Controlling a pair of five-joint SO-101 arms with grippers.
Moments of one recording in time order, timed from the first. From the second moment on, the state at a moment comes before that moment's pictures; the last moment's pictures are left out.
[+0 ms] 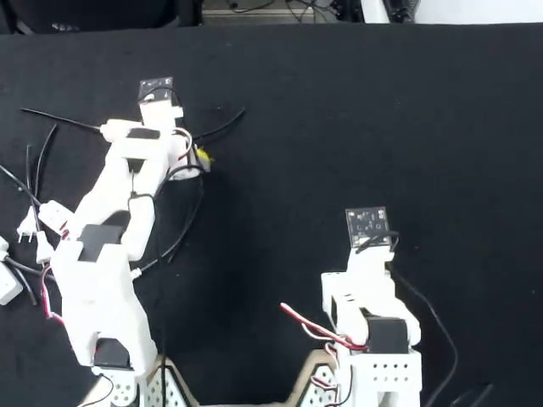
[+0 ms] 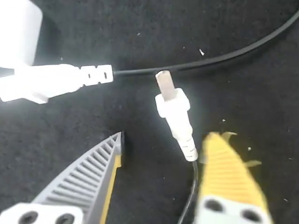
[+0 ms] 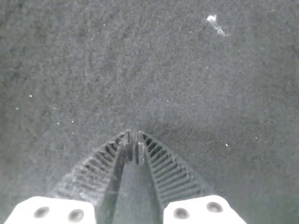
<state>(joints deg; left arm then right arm) -1.8 24.3 3.9 47.5 7.4 0.5 -103.2 96.6 74.5 3.8</state>
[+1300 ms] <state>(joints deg) -39.2 16.8 -12.9 85.0 -9.2 0.5 -103.2 96.6 74.5 3.7</state>
